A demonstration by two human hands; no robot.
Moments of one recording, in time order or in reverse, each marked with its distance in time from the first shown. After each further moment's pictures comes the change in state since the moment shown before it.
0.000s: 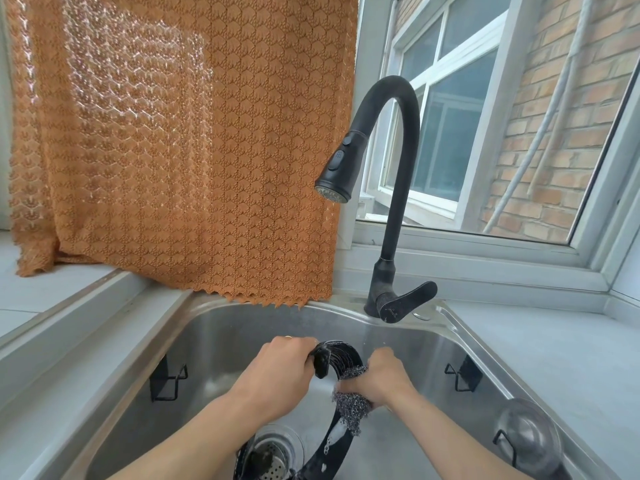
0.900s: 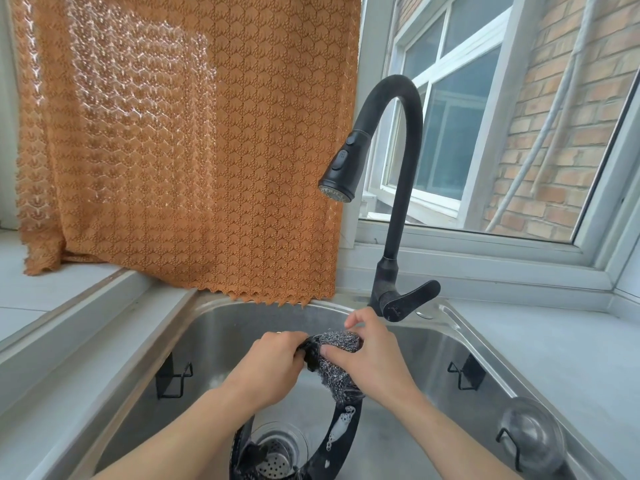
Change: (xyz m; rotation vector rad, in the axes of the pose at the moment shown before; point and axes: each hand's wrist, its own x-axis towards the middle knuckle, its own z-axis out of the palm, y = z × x) left_hand 0.005 -0.020 -0.003 -0.027 -0.007 -0.016; right_hand -0.068 -0.042 -0.013 0.164 0.173 -0.471
